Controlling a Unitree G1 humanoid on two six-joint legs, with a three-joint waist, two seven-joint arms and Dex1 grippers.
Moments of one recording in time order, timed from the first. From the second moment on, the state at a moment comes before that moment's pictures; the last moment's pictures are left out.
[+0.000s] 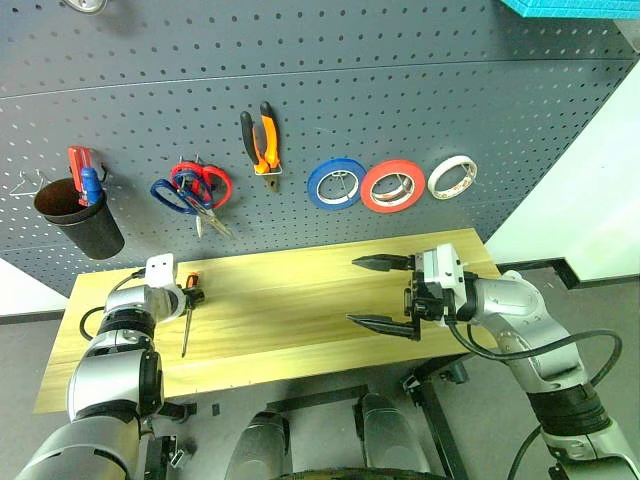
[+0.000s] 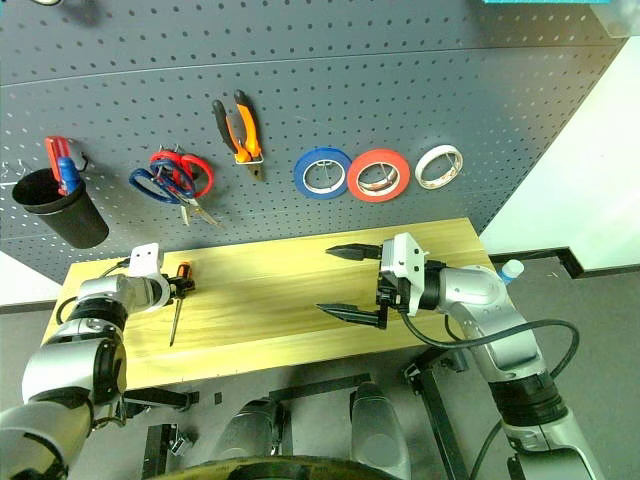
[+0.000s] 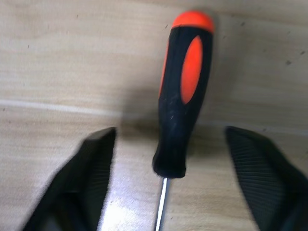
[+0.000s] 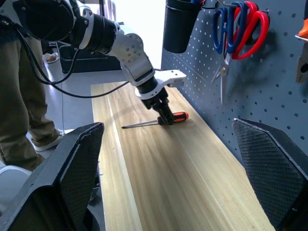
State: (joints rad) left arm -0.72 0.49 0.22 1.13 -0.19 0.64 -0.21; right arm -0.21 -0.57 0.10 -0.25 0.46 0.19 1.13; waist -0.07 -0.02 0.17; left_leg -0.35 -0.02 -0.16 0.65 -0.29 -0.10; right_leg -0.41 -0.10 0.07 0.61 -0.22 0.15
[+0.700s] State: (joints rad) left arm -0.45 0.53 0.22 0.72 -0.22 0.69 -0.37; right arm -0.20 -0.57 0.10 -0.25 0.45 0.17 1.12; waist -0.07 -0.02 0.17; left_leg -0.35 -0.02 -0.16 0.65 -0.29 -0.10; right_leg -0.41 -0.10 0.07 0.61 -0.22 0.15
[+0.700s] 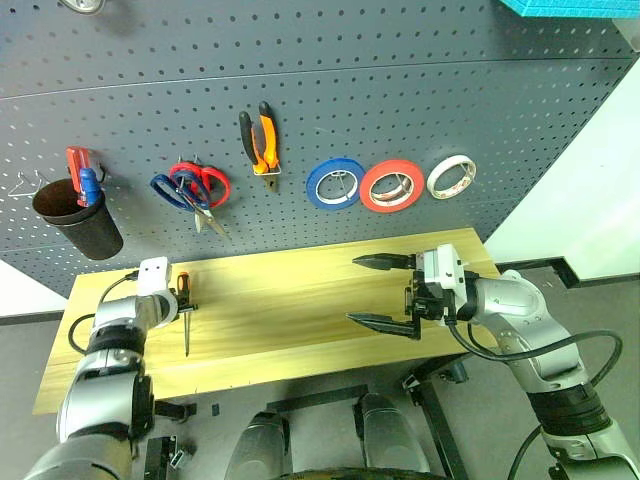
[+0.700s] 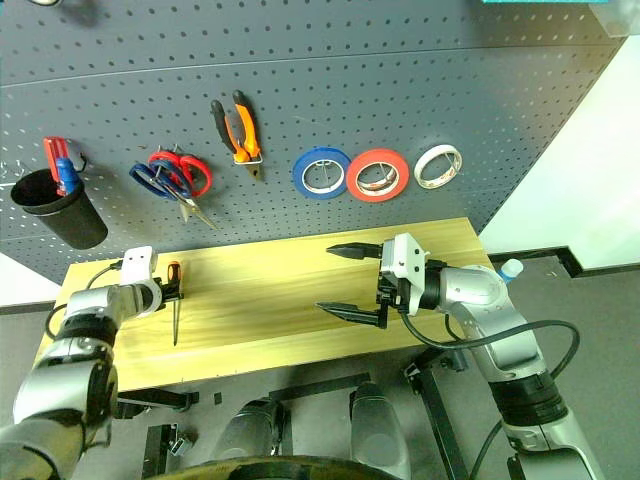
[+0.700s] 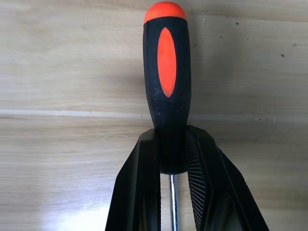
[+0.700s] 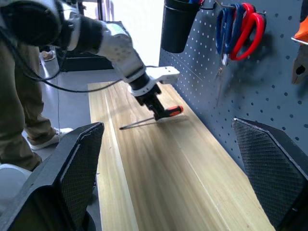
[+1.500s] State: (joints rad) left arm 0.20 0.52 0.57 -0.31 -0.59 0.55 -0.68; right arm -0.29 -0.49 0.10 -0.19 0.50 0.14 1.17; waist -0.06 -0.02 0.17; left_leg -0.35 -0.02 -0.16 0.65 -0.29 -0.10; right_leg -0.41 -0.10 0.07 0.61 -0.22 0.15
